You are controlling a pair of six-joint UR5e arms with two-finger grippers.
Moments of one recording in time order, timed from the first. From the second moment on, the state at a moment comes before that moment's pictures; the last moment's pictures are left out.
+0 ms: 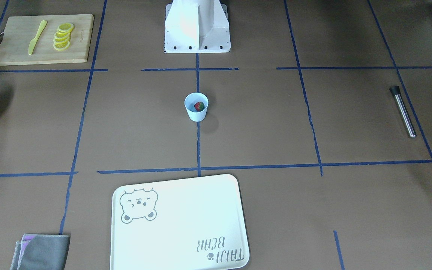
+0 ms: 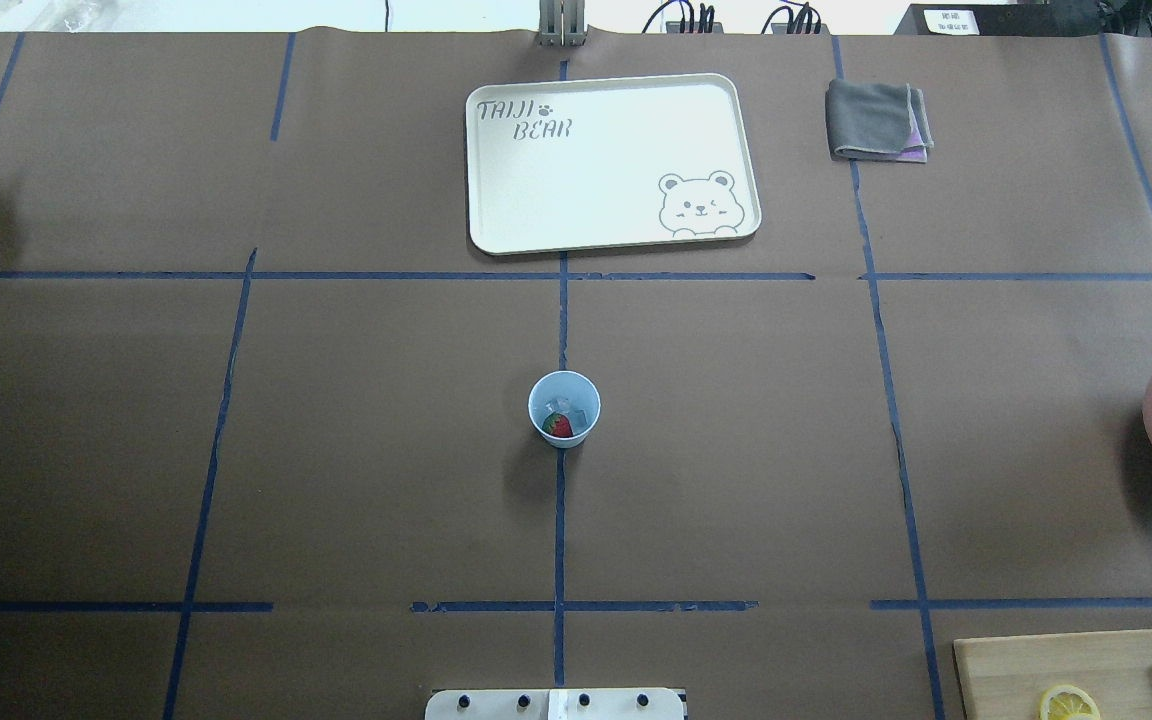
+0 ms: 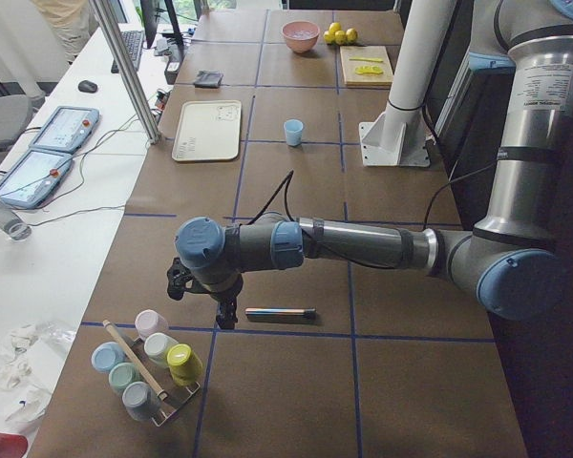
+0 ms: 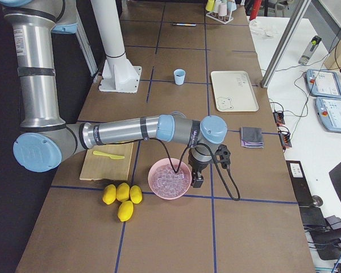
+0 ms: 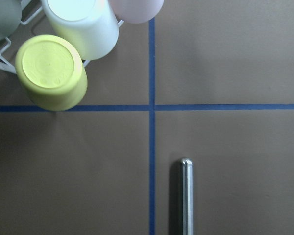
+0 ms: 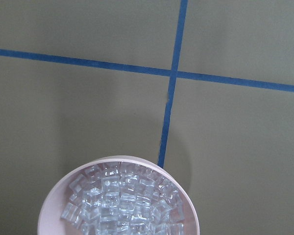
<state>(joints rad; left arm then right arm) -1.63 -1.66 -1.62 -1.31 -2.48 0.10 1.56 -1.52 1.70 -1.89 2.32 -0.20</state>
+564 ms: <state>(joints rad) -1.63 -1.63 -1.71 -1.26 -2.41 0.09 1.56 -1.52 1.69 -1.88 2.31 -0.19</state>
